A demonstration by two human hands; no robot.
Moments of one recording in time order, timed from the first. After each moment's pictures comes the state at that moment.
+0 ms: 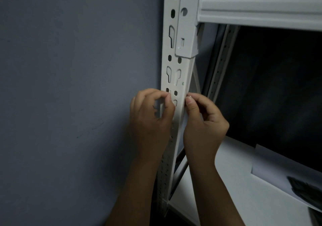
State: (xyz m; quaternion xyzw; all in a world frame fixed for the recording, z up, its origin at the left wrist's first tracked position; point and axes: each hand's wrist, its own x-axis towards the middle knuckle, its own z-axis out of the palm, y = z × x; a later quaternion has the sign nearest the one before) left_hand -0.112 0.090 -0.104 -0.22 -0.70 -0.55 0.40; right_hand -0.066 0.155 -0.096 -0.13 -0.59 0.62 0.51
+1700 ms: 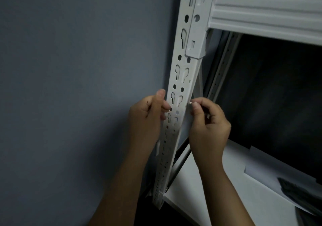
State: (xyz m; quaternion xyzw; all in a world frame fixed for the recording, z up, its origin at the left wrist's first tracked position) left_hand -0.087 0.058 -0.086 -0.15 -0.69 -0.69 0.14; right_hand -0.045 0.160 -0.103 -0.07 -0.70 0.50 0.49
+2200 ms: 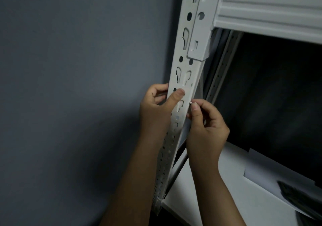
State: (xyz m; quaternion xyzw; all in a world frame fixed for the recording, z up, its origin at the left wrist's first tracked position) left_hand -0.116 0.091 -0.082 -0.14 -0.57 -0.81 0.04; right_hand -0.061 0.154 -0.103 -0.12 -0.63 0.59 0.48
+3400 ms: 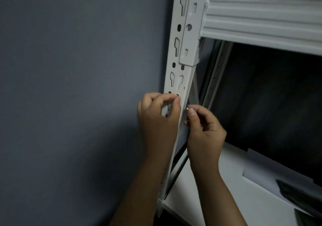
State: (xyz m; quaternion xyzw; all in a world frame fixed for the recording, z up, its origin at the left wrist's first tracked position) left_hand -0.092 0.095 -0.089 -0.17 -0.70 -0.62 0.30; right_hand -0.045 0.157 -0.102 -0.10 -0.64 0.61 0.46
